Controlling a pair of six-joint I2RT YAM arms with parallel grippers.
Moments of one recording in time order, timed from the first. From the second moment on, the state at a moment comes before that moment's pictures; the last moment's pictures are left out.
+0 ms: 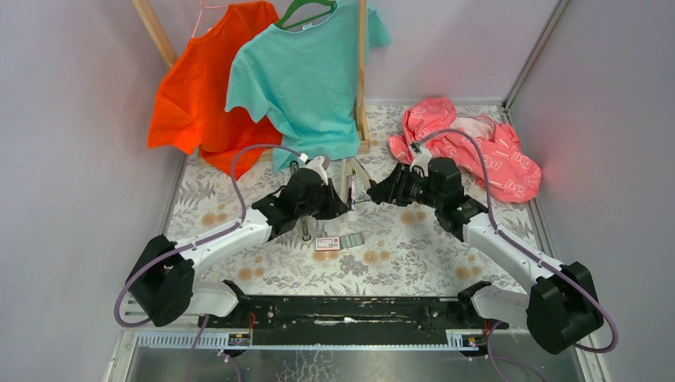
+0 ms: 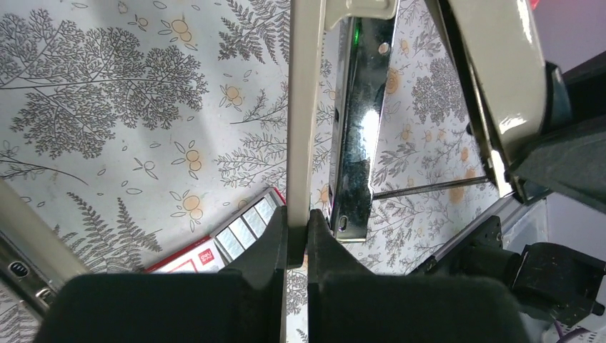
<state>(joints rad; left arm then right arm) -0.72 1.34 0.81 -0.08 0.08 -0.73 0.46 1.16 0.68 0.10 -0.43 0.73</state>
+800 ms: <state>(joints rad) -0.79 1.25 0.79 -0.14 0.05 -0.57 0.17 1.36 1.12 -0.33 -0.83 0.51</state>
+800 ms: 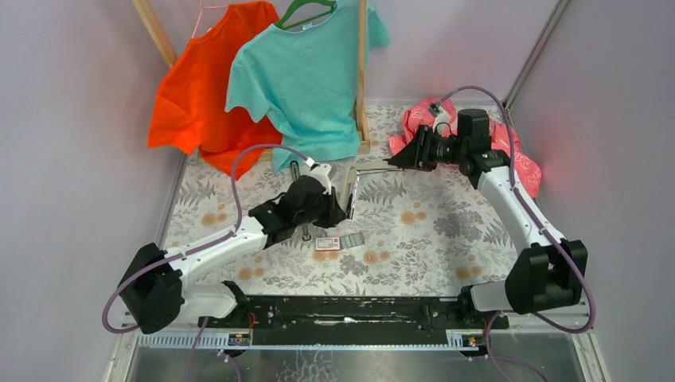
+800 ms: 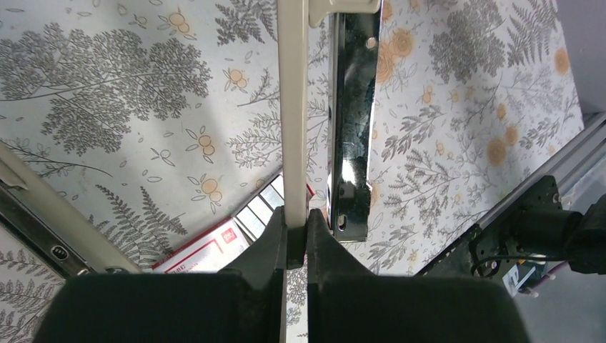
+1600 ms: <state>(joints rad) -0.91 1.29 0.73 -0.06 0.16 -0.54 0.10 1.75 1.45 -0.54 -0.88 0.45</state>
